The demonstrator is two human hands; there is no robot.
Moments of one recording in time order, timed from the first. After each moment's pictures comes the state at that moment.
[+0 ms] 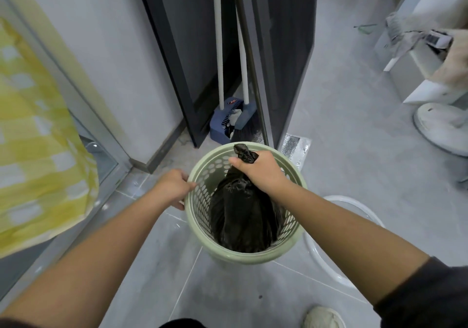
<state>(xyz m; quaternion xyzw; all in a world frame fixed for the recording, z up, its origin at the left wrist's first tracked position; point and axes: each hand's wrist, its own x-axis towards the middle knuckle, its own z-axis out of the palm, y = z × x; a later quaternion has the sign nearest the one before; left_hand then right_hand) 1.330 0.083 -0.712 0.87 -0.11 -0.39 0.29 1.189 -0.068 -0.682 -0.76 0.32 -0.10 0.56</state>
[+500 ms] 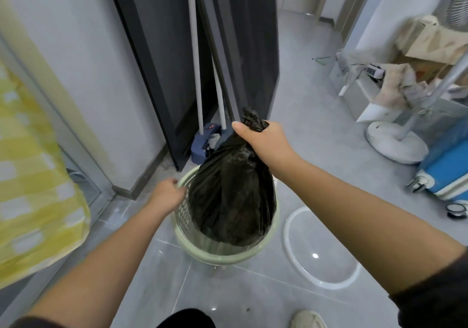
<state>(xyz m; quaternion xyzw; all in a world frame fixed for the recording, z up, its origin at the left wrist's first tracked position) 1.323 0.073 -0.671 0.91 -0.20 -0.29 0.24 1.174 -0.075 -0.546 -0.67 0.35 -0.24 0.60</state>
